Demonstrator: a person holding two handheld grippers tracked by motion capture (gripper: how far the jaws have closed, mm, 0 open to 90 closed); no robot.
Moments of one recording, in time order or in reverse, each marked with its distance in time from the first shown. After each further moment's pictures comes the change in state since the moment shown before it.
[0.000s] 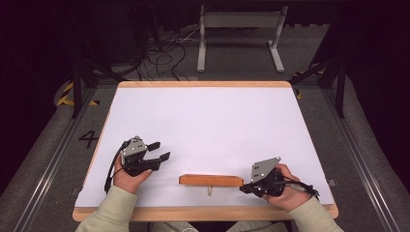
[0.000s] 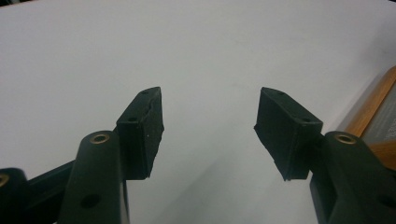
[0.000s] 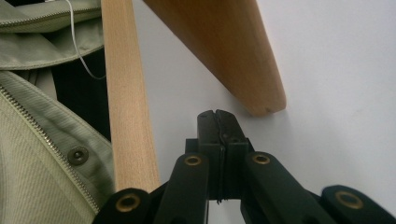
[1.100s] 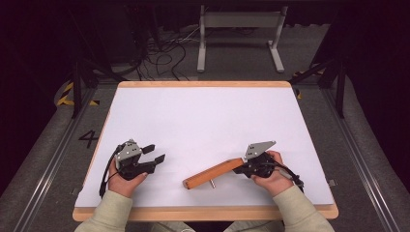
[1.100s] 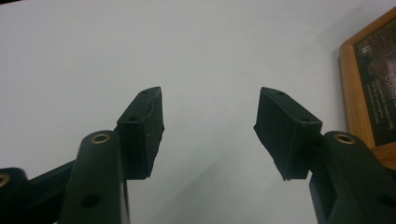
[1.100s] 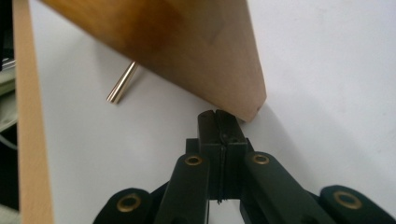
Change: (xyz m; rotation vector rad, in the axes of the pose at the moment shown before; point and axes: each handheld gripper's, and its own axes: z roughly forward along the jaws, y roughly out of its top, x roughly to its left) left arm 0.000 -0.009 -0.014 0.005 0.039 -0.011; right arm -0.045 0.012 0.022 -0.121 -0.107 0.194
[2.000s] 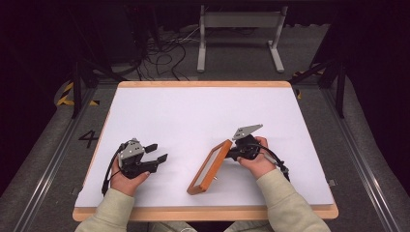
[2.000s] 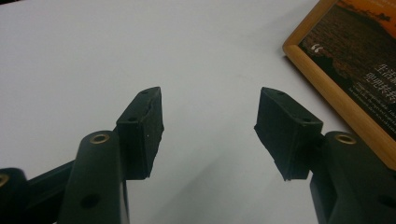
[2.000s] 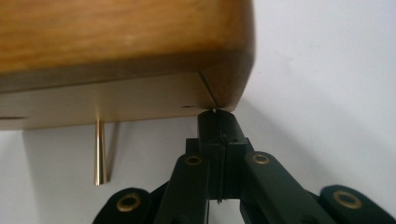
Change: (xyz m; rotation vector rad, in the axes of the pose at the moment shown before) left arm -0.001 0.003 0.007 0.006 -0.025 0.020; right arm -0.031 0.036 0.033 -0.040 -0.004 0.109
